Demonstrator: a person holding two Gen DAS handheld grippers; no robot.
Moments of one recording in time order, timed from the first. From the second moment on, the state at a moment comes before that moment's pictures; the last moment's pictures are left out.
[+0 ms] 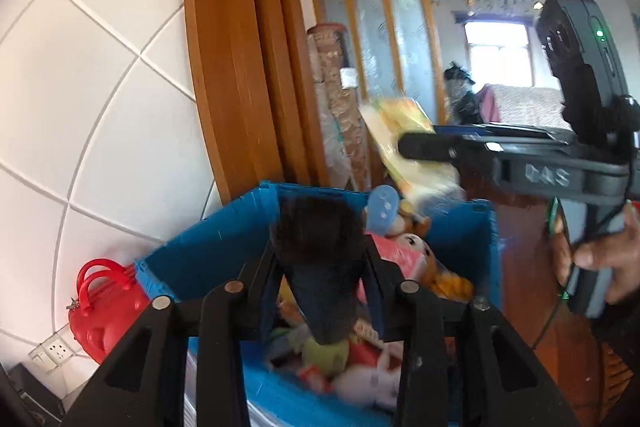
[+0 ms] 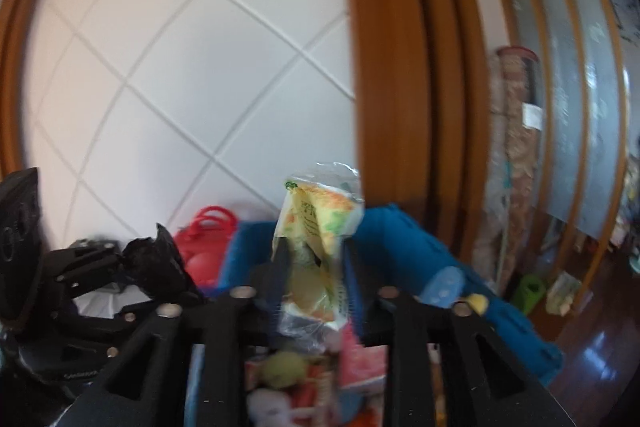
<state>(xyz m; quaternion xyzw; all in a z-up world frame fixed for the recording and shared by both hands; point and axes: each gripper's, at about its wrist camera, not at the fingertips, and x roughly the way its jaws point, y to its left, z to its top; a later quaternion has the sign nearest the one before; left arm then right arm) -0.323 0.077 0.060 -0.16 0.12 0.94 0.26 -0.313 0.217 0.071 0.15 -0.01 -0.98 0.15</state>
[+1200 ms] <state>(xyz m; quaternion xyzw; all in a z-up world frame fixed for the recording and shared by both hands) -0.229 -0.009 -0.016 -0.19 0.07 0.98 -0.08 -0.250 0.195 0.010 0.14 -0.04 -0.95 0.29</state>
